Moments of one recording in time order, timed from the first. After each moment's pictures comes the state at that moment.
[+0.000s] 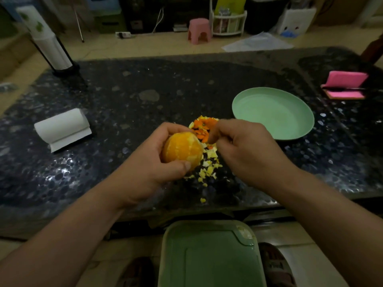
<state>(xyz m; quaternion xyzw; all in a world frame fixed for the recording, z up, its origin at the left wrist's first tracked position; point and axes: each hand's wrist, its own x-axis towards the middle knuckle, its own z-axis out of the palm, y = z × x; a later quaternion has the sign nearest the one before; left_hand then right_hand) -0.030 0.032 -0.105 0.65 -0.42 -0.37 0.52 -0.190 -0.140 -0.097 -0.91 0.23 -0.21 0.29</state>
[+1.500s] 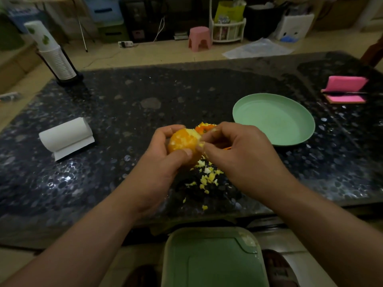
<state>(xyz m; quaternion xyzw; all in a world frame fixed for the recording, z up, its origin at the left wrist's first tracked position) -0.043 0.012 -0.112 0.60 -0.27 -0.38 0.64 -0.185 -0.119 -0.084 -0.83 0.25 -0.25 0.43</state>
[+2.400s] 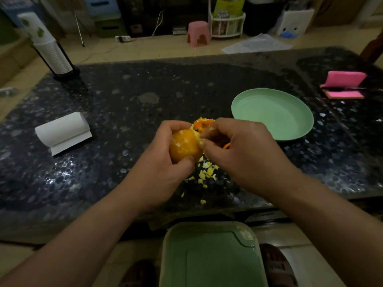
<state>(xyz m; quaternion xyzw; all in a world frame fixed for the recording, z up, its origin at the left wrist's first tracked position) -0.049 0.024 -0.101 0.72 -0.45 -0.24 0.47 -0.191 -0.124 -0.083 -0.90 0.21 -0.24 0.31</state>
